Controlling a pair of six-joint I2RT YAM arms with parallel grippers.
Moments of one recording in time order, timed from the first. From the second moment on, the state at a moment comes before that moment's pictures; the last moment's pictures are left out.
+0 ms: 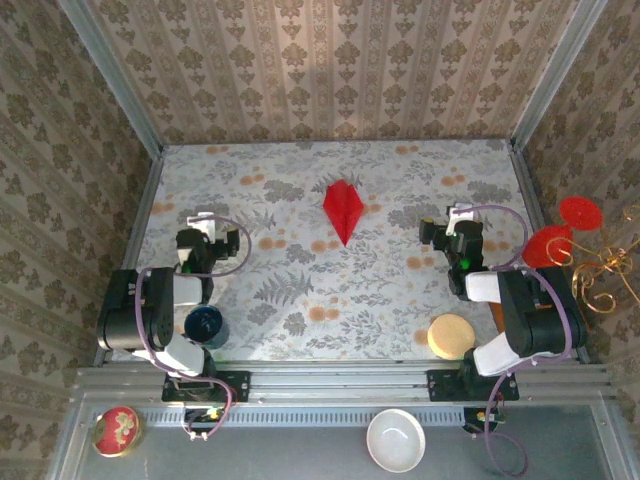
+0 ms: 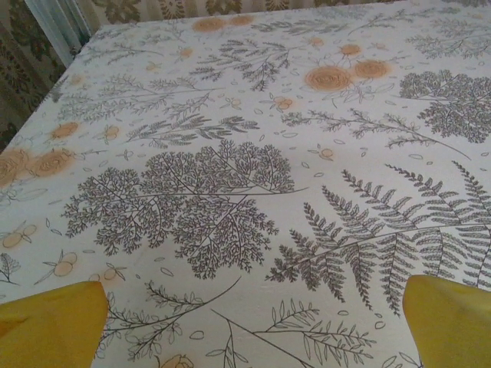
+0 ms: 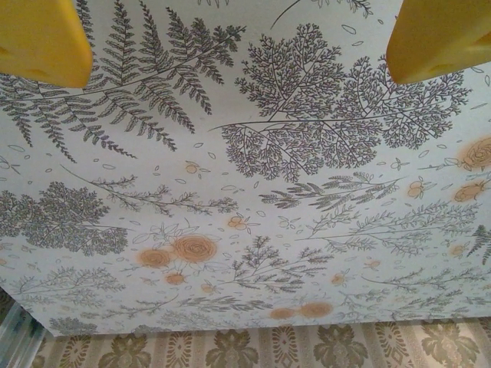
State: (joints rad) left arm -0.02 1.55 0.38 0.78 -0.02 0.07; right arm 0.03 1.52 0.41 0.73 0.15 0.06
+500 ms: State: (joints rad) left arm -0.02 1.55 0.38 0.78 -0.03 0.07; right arm 0.03 1.52 0.41 0.73 0.15 0.06
